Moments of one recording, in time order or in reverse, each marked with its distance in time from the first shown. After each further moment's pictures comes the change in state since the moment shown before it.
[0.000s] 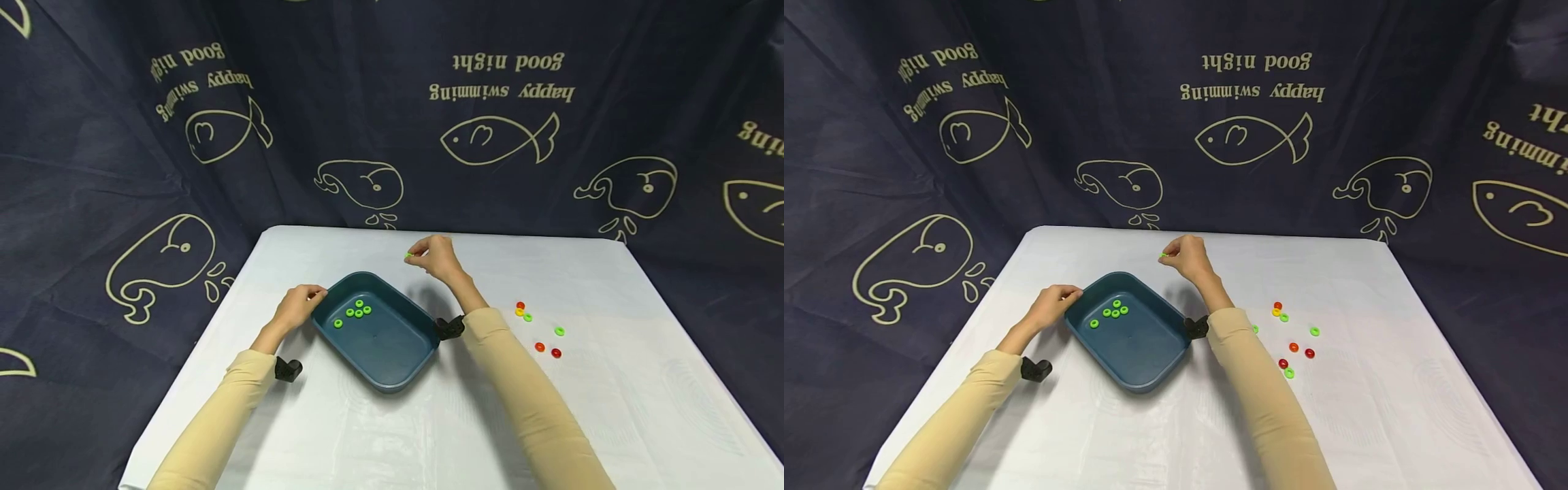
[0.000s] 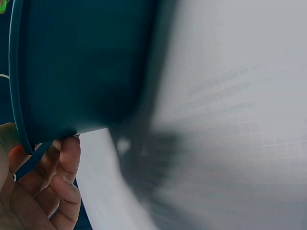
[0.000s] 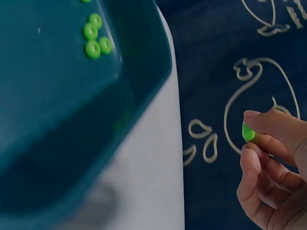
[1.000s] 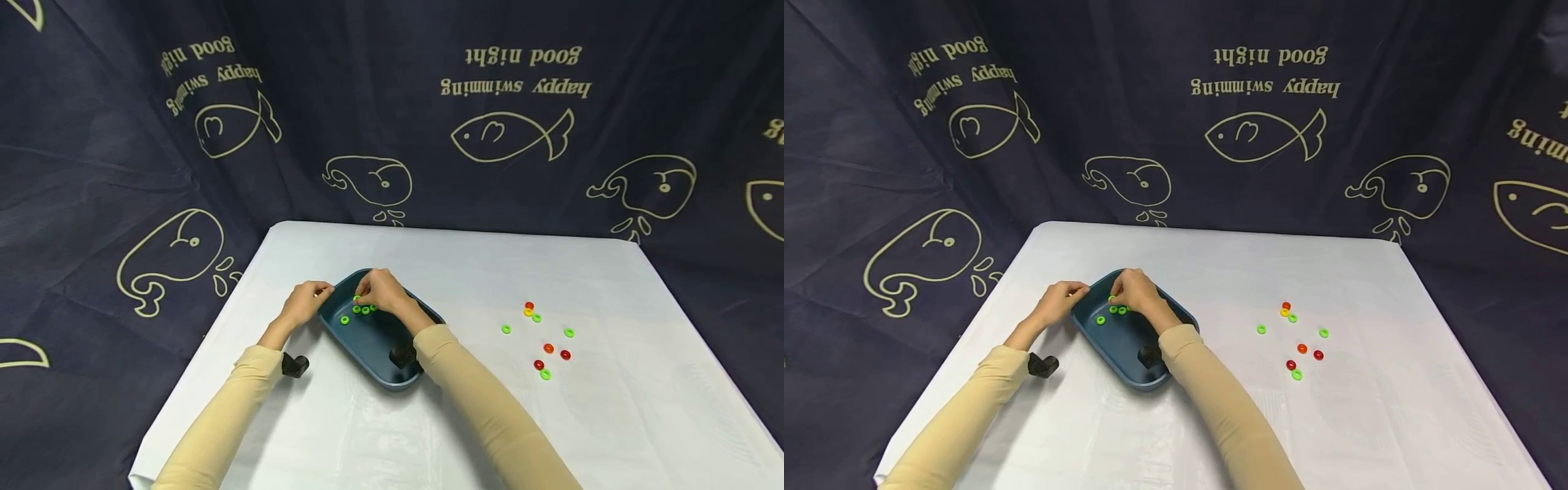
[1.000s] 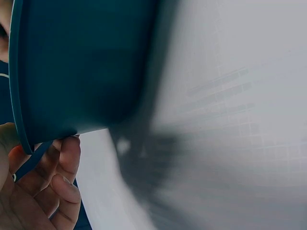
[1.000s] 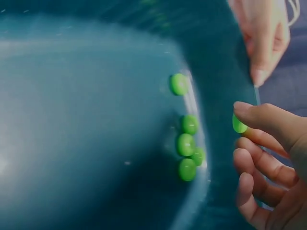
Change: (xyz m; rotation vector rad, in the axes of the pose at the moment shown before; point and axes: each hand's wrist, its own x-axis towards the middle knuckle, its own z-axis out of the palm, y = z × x) left_hand 0.002 0.000 -0.001 0.007 -0.013 -0.023; right_hand -0.010 -0.047 0.109 -0.086 -0.321 -0.116
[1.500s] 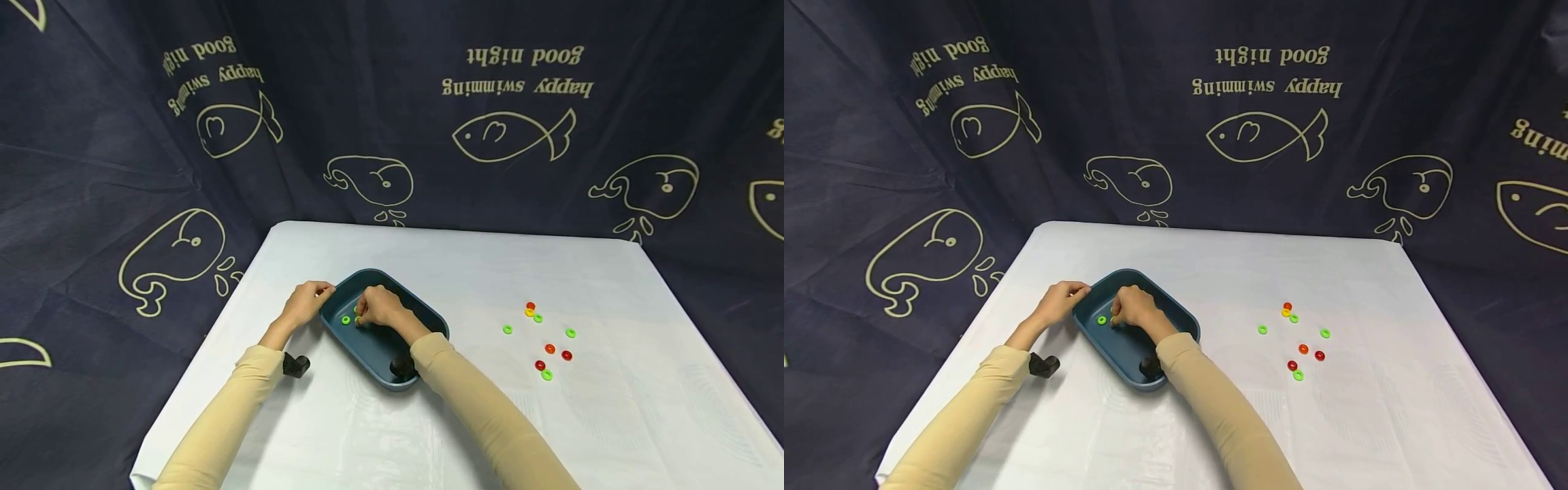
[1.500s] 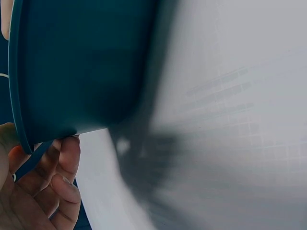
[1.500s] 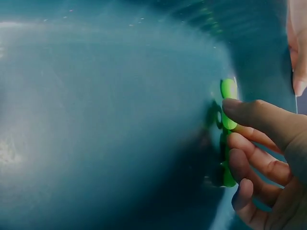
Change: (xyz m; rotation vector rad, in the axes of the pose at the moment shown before) left_hand -0.001 0.002 0.000 -0.007 0.005 0.002; right_hand -0.006 0.007 0.028 -0.119 -0.107 0.004
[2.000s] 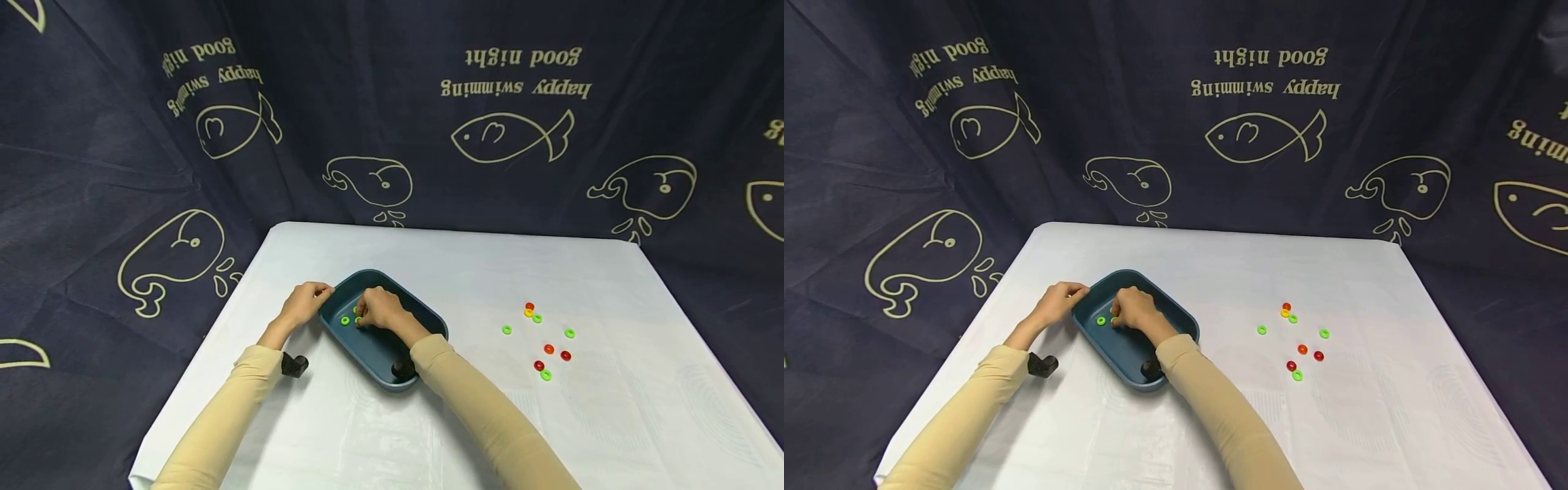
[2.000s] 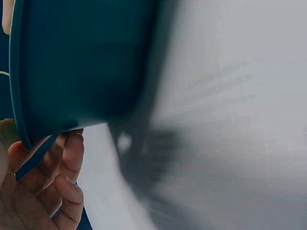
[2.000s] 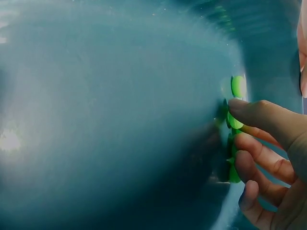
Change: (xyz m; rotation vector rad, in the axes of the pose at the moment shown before) left_hand 0.001 -0.003 -0.001 0.010 -0.021 -0.013; right_hand 0.000 0.002 0.004 -0.081 0.014 0.005
